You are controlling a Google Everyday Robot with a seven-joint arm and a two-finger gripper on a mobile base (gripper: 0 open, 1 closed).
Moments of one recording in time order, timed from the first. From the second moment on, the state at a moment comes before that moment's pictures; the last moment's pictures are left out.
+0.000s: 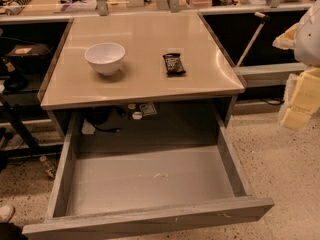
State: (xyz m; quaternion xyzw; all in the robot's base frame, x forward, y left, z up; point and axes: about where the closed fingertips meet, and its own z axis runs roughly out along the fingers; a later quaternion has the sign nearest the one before) arm 0.438 -0.217 0.977 -0.60 0.78 -0.03 0.16
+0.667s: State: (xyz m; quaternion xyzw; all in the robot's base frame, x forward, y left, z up) arm 0.470 -0.209 0.968 -0.61 0.77 -0.03 0.16
